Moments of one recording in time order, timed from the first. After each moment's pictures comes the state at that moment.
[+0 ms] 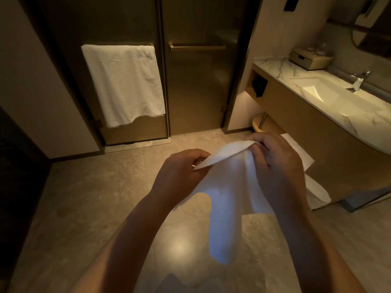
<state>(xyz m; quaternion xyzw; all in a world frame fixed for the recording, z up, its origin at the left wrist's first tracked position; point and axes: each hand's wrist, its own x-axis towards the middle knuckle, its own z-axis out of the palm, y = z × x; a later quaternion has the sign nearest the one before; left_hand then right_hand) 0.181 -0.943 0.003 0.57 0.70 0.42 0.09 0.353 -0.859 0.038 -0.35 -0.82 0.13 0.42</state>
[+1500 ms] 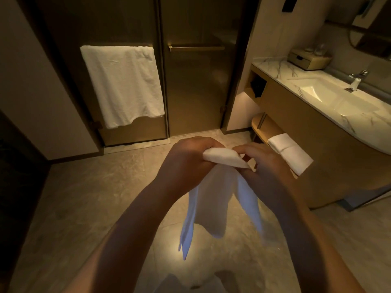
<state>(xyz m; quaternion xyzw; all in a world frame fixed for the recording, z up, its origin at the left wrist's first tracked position) 0.188 -0.941 0.042 0.67 0.62 0.41 0.02 0.351 -0.861 0.034 -0.32 -0.89 0.18 0.29</state>
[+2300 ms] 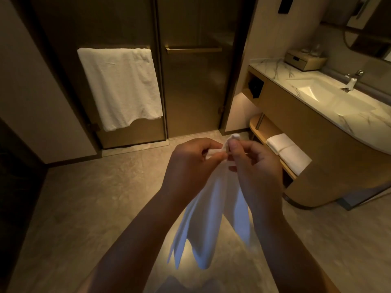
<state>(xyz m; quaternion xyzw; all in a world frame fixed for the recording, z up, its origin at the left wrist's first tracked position) 0.194 -0.937 0.030 0.58 0.63 0.52 0.04 0.316 -0.894 0.035 -0.42 -0.64 0.42 0.48</state>
